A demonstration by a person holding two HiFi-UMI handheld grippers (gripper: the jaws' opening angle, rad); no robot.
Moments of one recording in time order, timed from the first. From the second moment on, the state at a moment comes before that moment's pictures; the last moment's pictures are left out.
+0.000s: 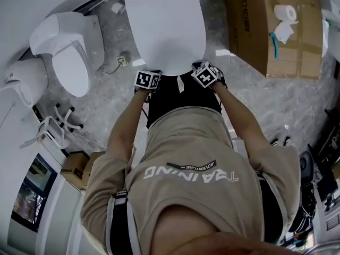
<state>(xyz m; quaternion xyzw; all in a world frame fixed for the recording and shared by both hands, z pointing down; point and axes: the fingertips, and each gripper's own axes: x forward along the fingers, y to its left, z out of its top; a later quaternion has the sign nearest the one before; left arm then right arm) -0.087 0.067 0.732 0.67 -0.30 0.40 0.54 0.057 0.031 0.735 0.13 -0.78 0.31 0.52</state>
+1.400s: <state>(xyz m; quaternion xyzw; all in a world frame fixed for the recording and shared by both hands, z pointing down) -0.082 0.107 0.899 0.64 -0.24 0.53 0.50 0.076 0.060 0.902 0.10 -0.72 0.37 0.58</state>
